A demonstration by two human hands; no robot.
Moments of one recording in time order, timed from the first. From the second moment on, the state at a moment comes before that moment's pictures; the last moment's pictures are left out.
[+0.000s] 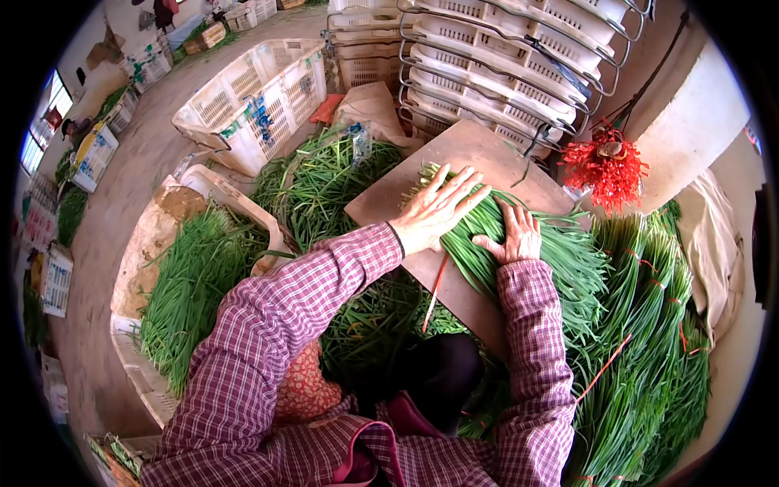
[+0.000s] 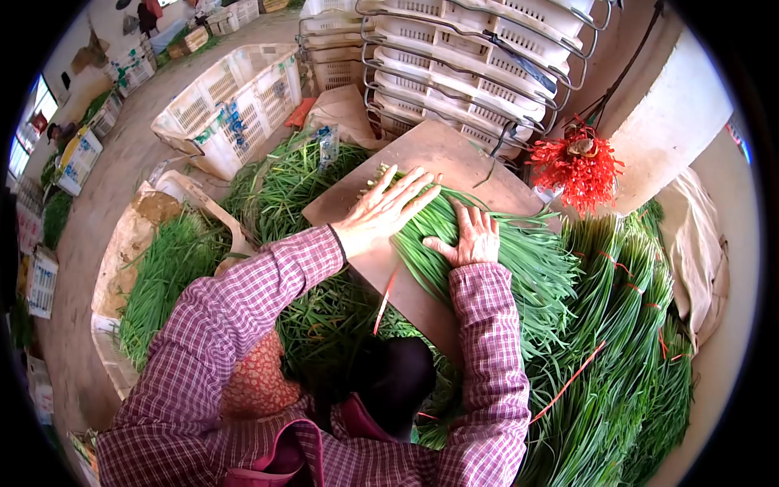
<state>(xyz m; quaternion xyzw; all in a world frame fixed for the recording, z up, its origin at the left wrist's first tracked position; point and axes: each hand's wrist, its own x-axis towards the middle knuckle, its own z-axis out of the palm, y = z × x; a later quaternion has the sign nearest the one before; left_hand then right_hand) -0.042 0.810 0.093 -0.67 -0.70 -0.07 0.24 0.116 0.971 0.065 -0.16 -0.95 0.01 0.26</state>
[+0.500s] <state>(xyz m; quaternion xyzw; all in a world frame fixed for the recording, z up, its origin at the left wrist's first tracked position) -0.051 0.730 0.108 -0.70 -0.66 -0.20 0.18 0.116 0.969 0.070 -0.17 -0.95 0.03 0.25</state>
